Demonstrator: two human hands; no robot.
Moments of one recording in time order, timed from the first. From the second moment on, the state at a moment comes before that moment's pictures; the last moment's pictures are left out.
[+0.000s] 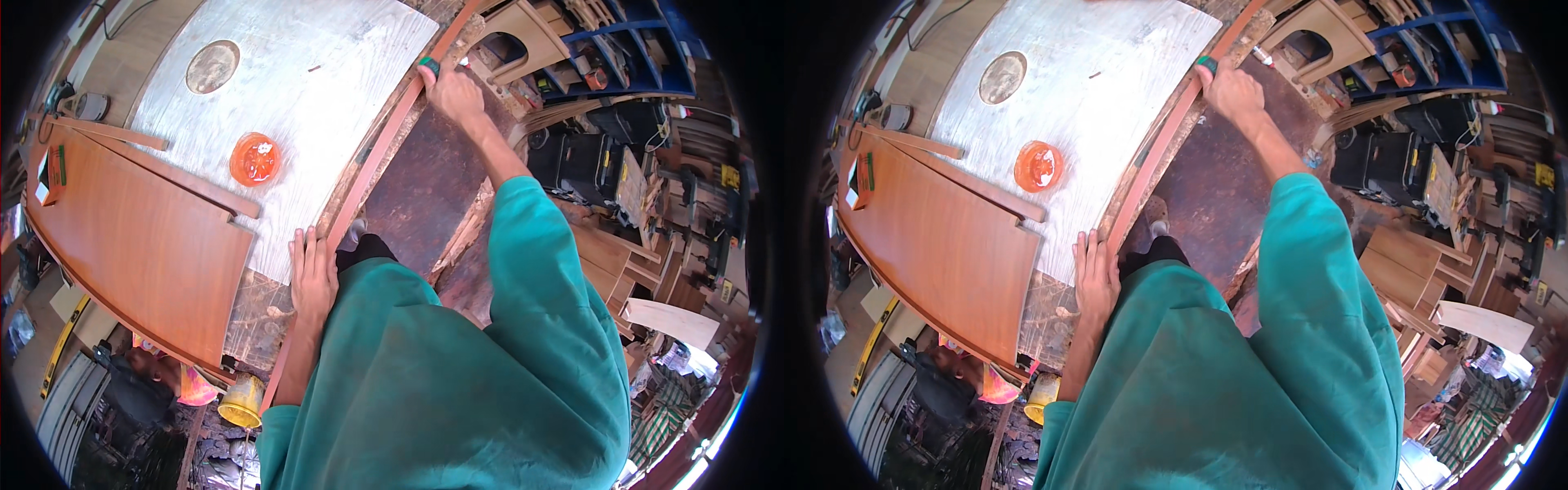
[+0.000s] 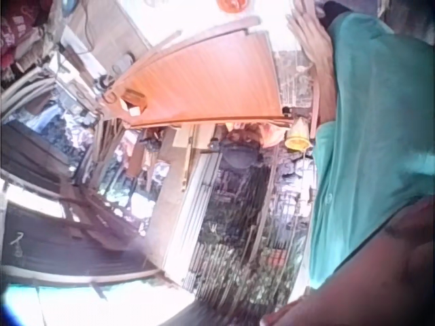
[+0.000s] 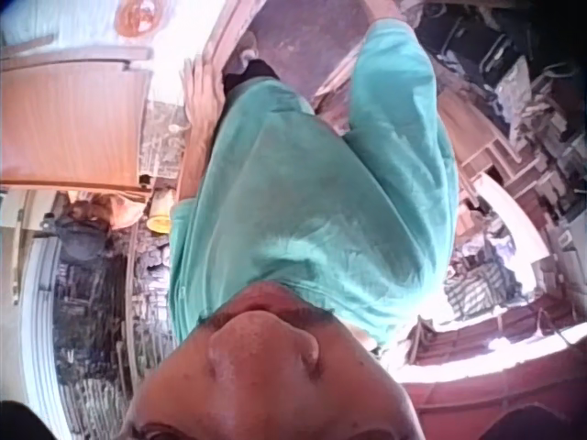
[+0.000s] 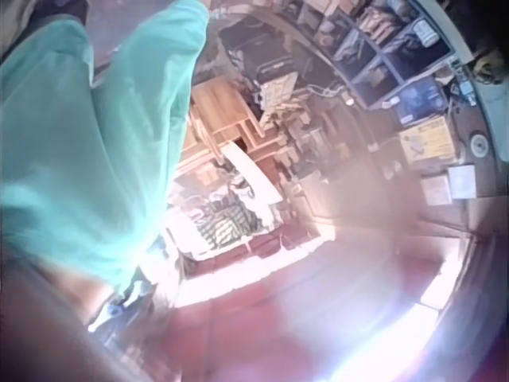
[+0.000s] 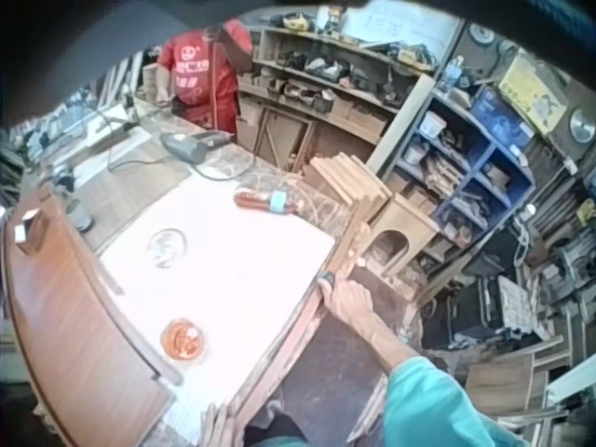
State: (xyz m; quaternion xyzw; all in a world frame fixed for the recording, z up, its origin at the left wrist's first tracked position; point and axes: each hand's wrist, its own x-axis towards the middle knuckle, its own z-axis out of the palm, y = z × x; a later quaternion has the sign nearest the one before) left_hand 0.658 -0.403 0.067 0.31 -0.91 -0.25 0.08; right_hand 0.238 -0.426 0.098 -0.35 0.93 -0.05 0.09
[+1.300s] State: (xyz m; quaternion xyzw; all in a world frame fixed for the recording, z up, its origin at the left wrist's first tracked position) left_hand 0.660 -0.401 0.066 0.34 -0.91 -0.22 0.02; right_hand -0.126 -0.491 0.088 -0.20 0.96 -0.08 0.17
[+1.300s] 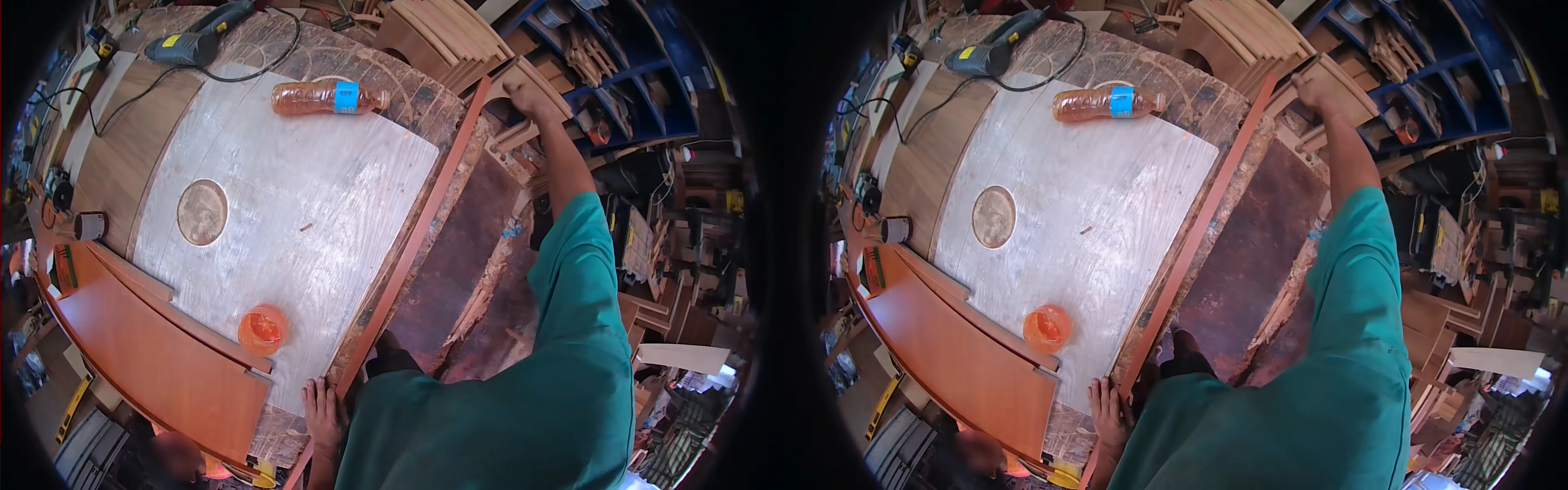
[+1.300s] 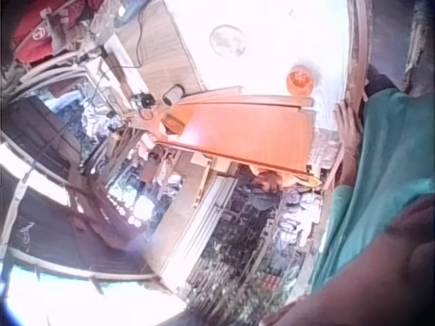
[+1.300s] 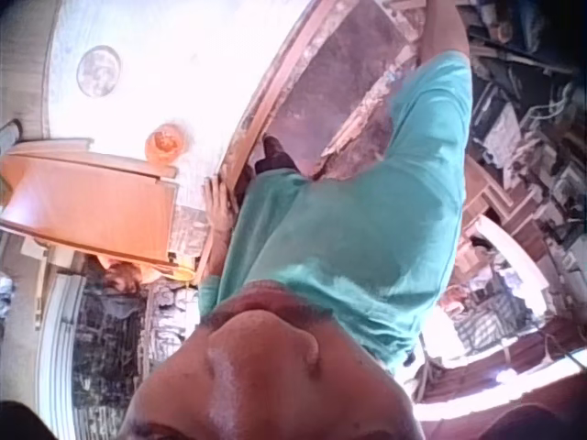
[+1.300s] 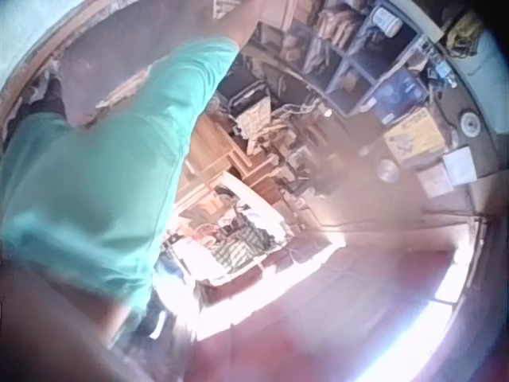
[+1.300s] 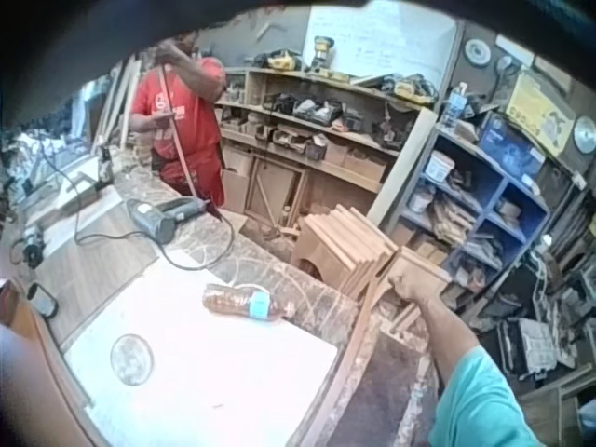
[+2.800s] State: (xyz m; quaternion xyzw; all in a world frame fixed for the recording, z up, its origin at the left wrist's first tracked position) left_hand 0.664 -0.408 0.049 0.25 -0.94 -0.17 0.18; right_hand 0.485 -0.361 0.120 -0.30 0.91 -0.18 0.24
